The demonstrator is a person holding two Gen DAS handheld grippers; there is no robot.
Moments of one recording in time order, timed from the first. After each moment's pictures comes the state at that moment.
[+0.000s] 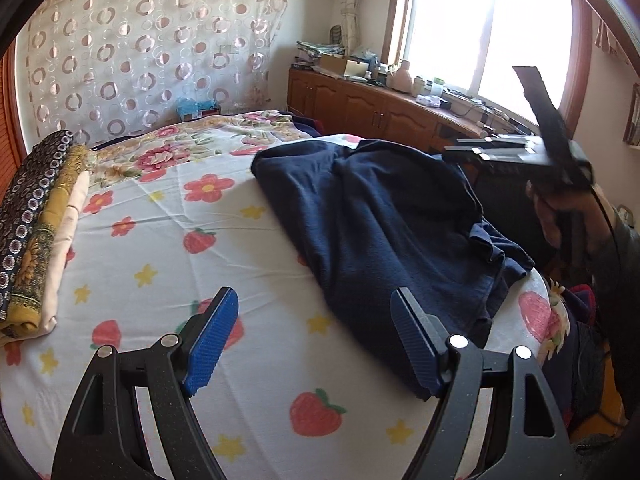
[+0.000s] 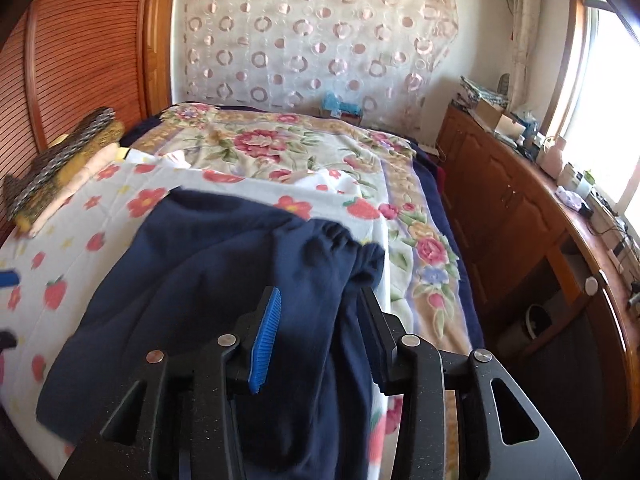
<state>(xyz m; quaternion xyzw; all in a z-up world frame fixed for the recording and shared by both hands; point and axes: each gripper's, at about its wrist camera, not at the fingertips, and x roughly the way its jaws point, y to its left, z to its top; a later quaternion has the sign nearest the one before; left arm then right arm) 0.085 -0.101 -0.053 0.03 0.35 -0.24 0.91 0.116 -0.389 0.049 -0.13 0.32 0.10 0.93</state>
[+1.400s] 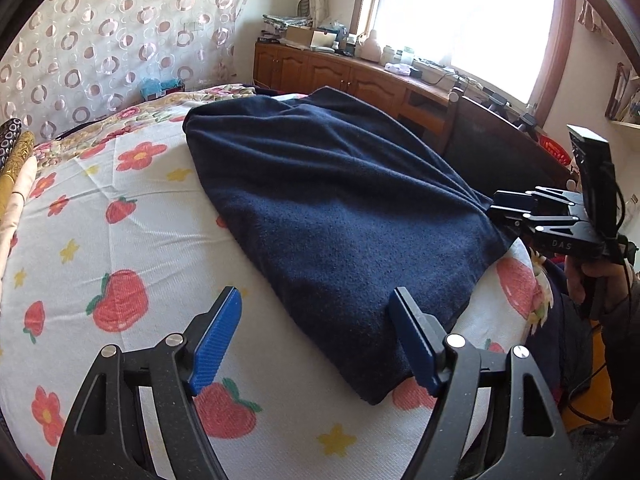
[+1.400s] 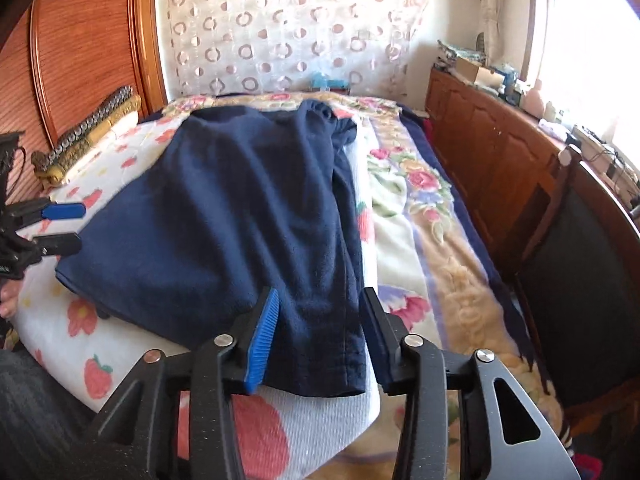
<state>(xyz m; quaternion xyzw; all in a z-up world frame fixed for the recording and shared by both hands) 0.075 -0.150 -0.078 0.04 0.39 -0.28 0.88 0.010 -0.457 -0.018 -0.07 0.36 0.08 0.93</state>
